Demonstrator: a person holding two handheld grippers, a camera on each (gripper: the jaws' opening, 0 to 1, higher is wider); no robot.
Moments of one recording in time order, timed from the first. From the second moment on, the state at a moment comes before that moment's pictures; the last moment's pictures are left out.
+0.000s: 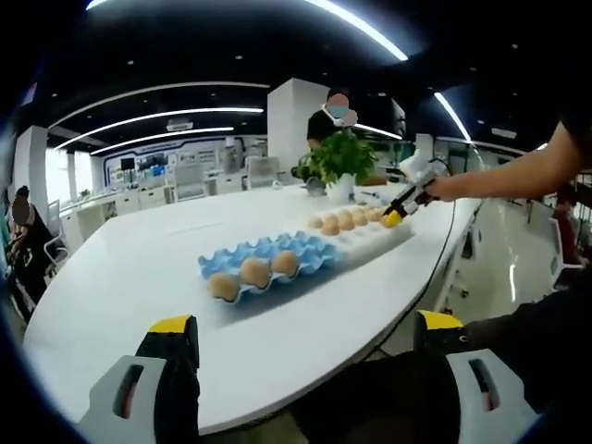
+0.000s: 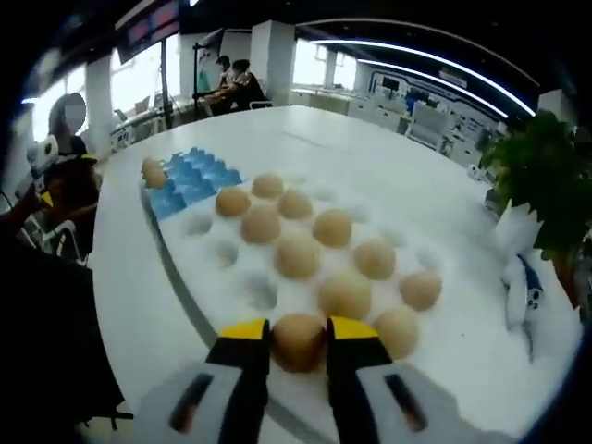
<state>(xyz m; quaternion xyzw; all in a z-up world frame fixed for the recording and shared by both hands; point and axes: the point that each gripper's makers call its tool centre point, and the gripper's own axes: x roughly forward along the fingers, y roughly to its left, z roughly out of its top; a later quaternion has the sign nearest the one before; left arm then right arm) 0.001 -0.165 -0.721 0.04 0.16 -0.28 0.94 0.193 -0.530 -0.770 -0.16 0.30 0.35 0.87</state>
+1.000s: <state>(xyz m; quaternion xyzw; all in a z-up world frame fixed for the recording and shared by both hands) 0.004 -0.161 -0.709 0.03 0.15 -0.27 0.95 0.185 -0.461 -0.726 0.03 0.22 0.38 0.90</state>
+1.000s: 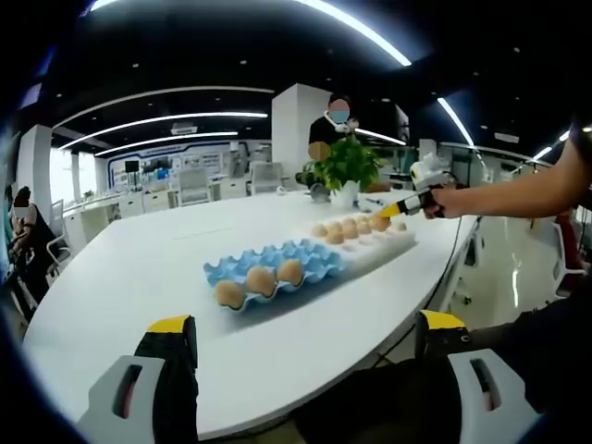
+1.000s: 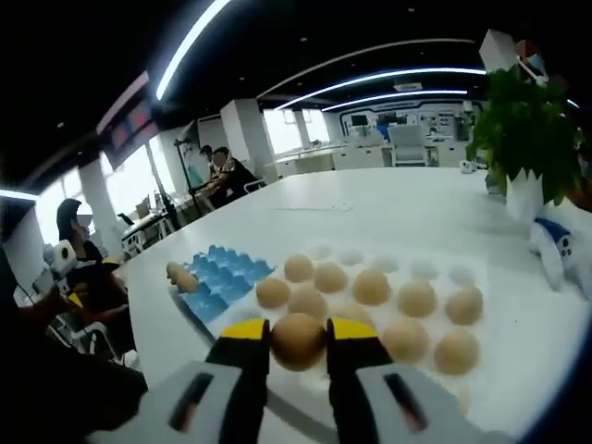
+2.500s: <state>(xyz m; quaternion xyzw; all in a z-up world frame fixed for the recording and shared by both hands) 0.000 -0.157 -0.718 0.03 0.15 -0.26 0.95 0.158 -0.268 -0.769 -0.19 0.25 0.50 0.81</state>
